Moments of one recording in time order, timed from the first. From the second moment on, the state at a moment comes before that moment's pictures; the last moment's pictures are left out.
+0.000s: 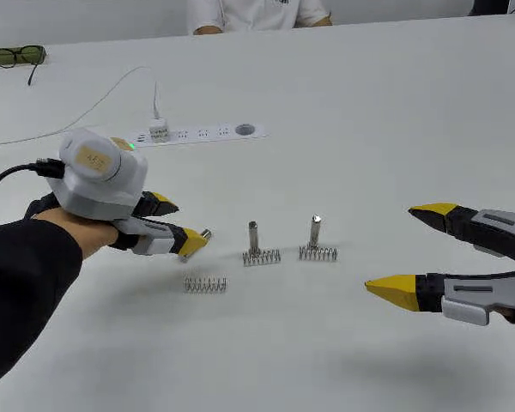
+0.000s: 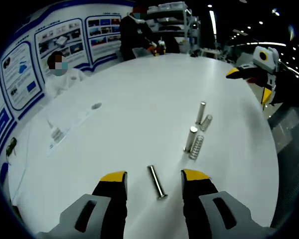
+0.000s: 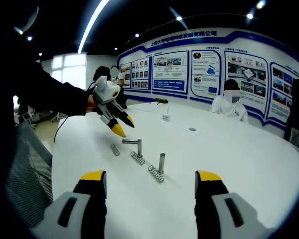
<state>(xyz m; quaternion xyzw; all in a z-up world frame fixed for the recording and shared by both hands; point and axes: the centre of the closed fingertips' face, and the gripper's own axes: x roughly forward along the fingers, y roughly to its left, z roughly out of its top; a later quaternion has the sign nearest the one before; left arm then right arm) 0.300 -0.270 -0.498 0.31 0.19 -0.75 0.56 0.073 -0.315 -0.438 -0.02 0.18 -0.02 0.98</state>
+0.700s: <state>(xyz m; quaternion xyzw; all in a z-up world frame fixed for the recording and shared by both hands) 0.302 -0.284 -0.524 0.36 0.24 -0.71 0.56 0.070 -0.319 -0.442 -0.01 0.18 -0.03 0.98</state>
